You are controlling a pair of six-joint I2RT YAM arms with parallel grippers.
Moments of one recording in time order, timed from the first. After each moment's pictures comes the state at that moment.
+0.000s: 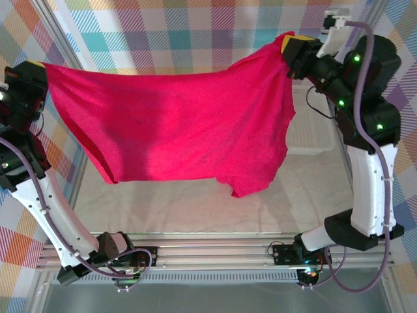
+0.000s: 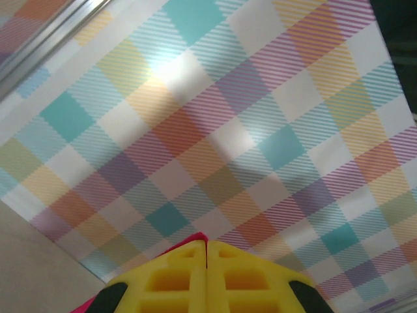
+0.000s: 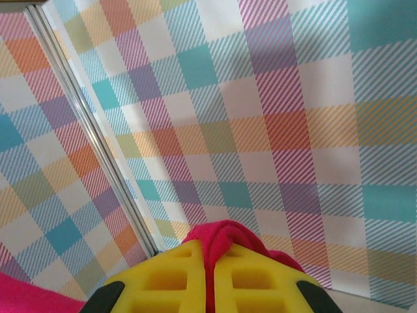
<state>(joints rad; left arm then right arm) 0.57 1.23 1.95 -0.67 0.54 -0.99 0.34 1.49 2.34 -0.80 -0.19 0.28</state>
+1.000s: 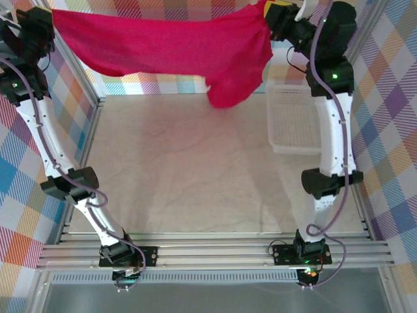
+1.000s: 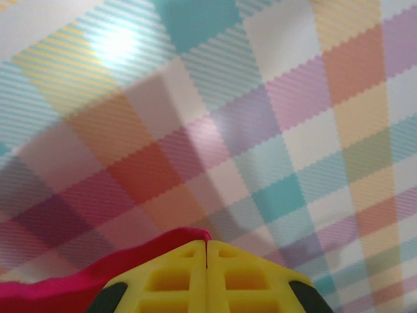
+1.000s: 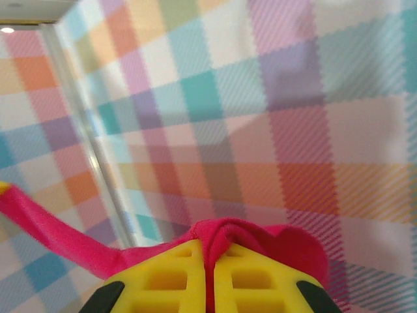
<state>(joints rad) 0.41 1.91 2.54 -0.47 0.55 -1.17 0.21 1.91 2.67 -0.53 -0.46 0.30</state>
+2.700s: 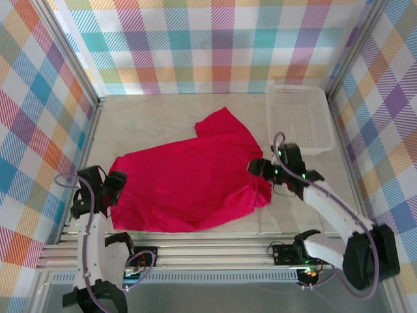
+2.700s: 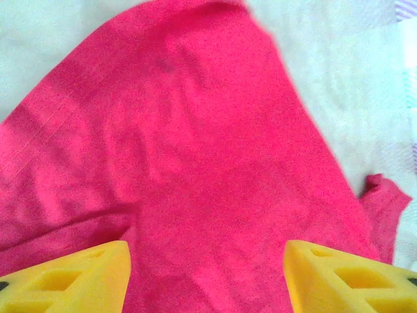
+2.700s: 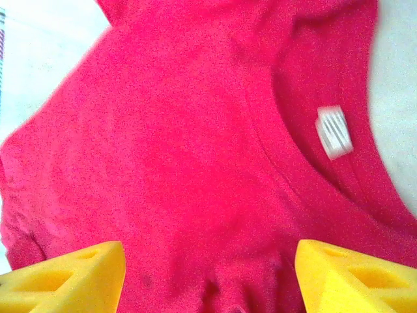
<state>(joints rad) 0.31 0.77 0.60 -0.69 0.21 -0.89 0.36 1.16 0.73 -0.35 -0.29 0.63</state>
